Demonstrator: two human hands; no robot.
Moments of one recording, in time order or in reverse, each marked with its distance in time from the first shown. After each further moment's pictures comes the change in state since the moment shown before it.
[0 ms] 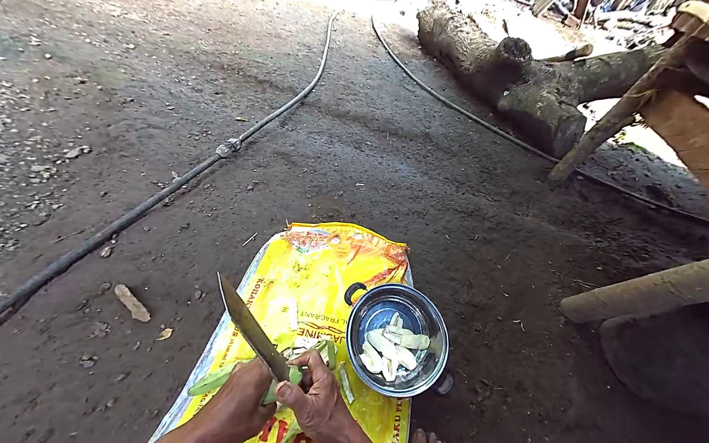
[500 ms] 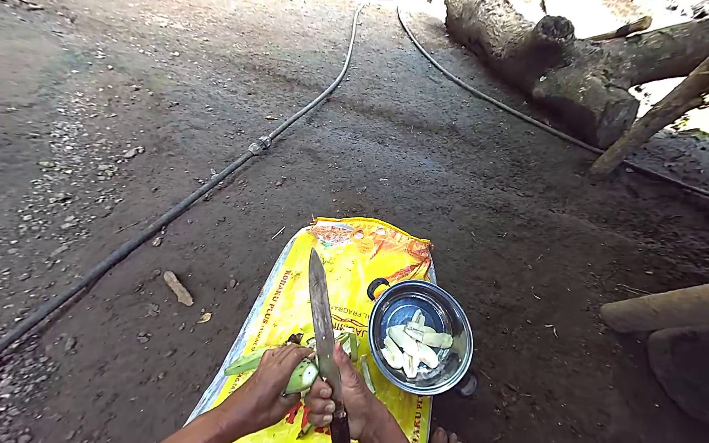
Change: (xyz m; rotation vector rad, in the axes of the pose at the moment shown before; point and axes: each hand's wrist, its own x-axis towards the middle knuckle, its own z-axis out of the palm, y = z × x) left_hand -0.013 -0.019 0.016 -0.006 0.168 0.163; right_hand 0.009 0.020 -0.014 1.024 -0.443 0.532
